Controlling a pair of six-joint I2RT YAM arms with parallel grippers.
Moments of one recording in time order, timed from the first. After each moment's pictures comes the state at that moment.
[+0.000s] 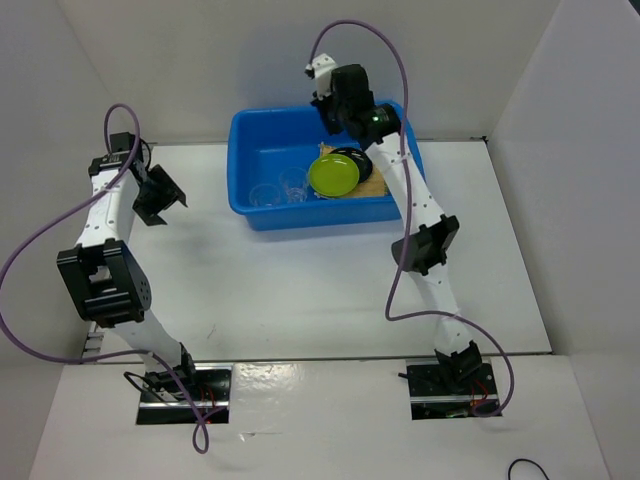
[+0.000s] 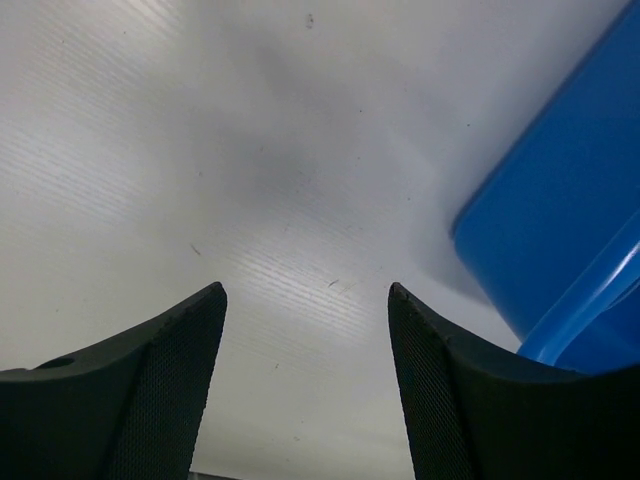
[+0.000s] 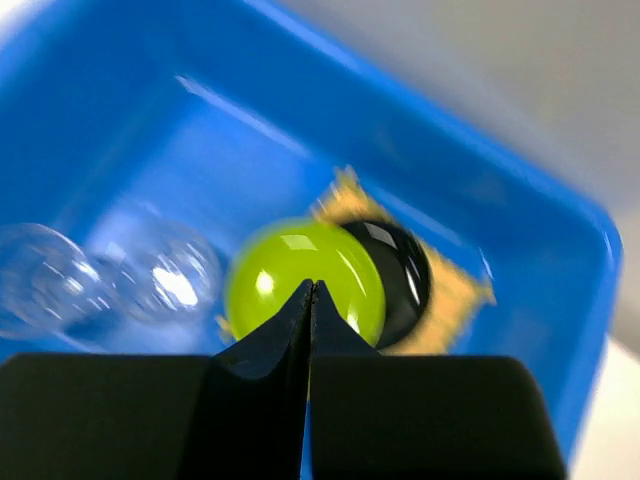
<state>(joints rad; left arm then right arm) 0.26 1.73 1.58 -0.98 0.07 -0.53 0.51 2.45 2.91 -0.89 0.05 -0.24</state>
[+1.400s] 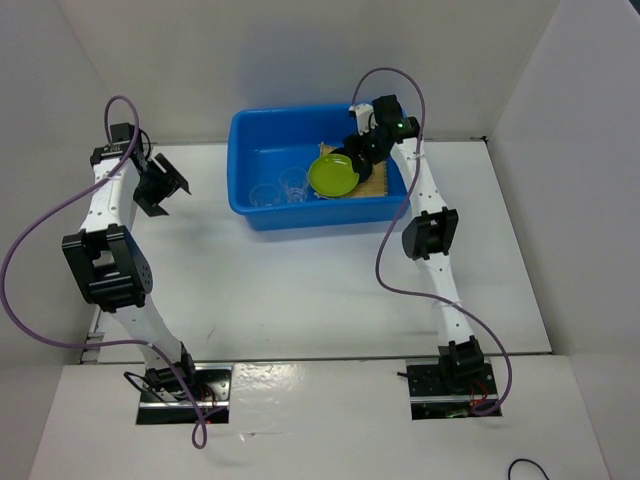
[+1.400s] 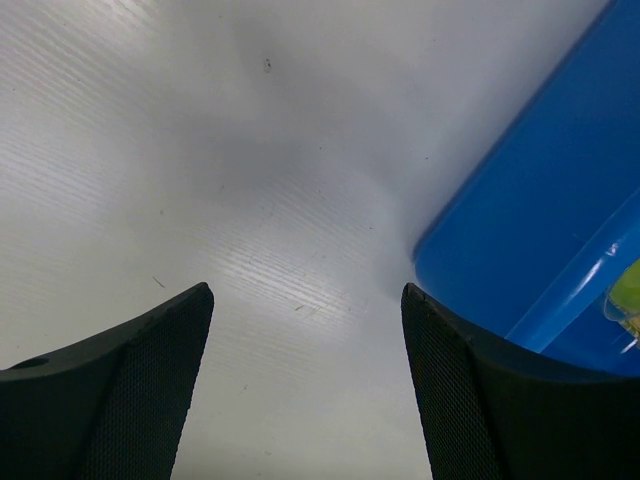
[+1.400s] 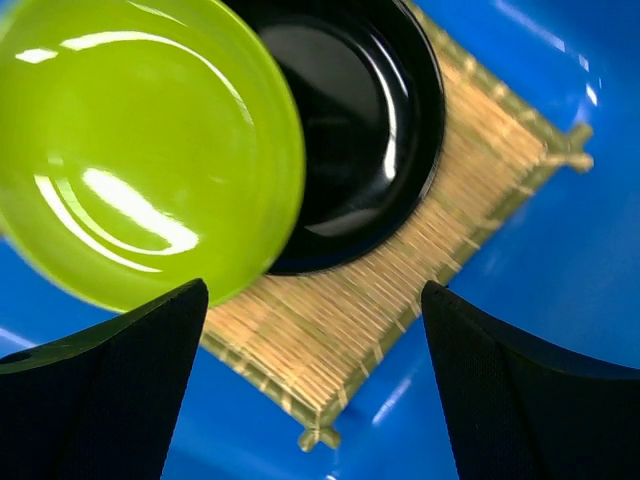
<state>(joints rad) 0.27 1.85 1.72 -0.98 0.12 -0.56 0.23 2.79 3.05 -1.16 -0.16 -0.32</state>
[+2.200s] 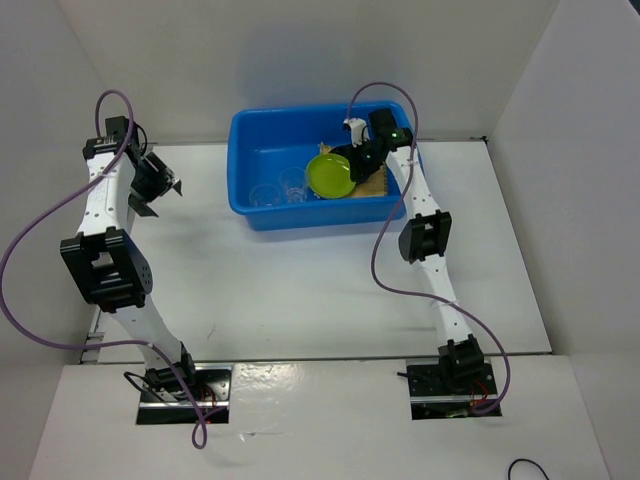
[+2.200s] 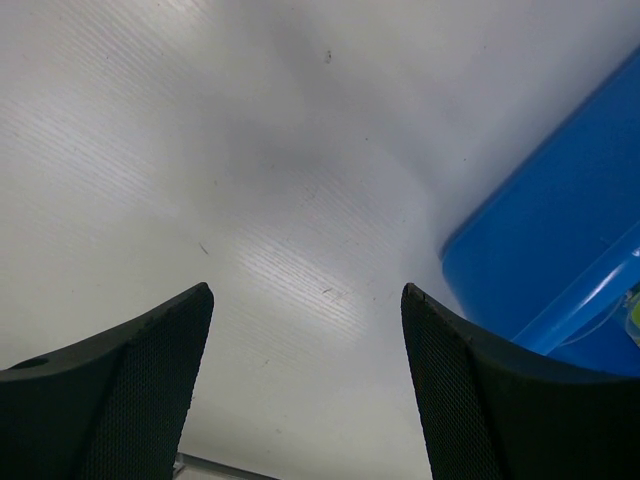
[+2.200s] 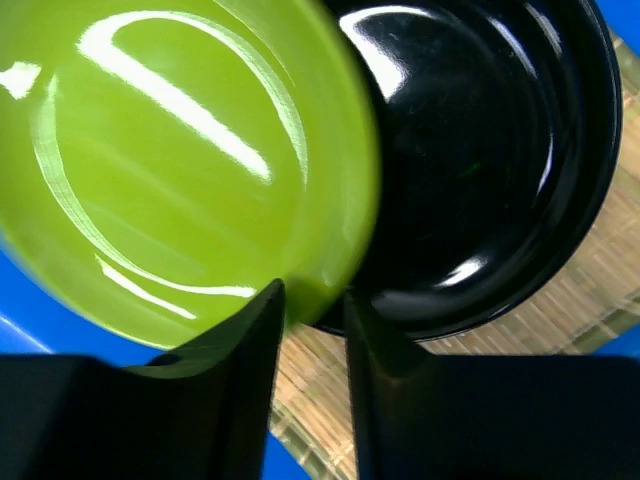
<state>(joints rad) 0.27 1.85 1.82 -1.13 0.01 -0.59 0.23 2.91 3.10 -1.16 -0.36 -0.32</state>
